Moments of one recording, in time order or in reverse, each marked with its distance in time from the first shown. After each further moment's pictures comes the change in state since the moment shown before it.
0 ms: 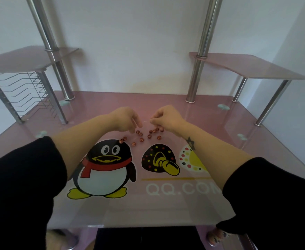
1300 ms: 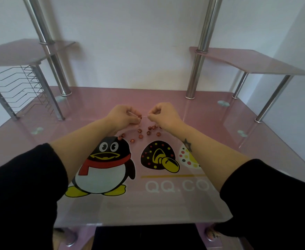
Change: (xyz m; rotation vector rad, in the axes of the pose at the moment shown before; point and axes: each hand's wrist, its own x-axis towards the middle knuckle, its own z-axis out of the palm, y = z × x) left_hand 0.007 -0.014 0.026 -0.798 0.187 -0.040; right_hand -0.003 0.002 0.013 -0.022 0.101 -0.109
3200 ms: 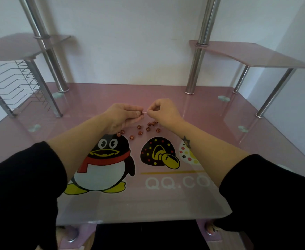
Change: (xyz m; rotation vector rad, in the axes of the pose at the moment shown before) left_hand 0.011 -0.010 -0.002 -0.494 -0.137 -0.150; right_hand 0.003 0.006 0.005 -0.065 0.047 -0.058
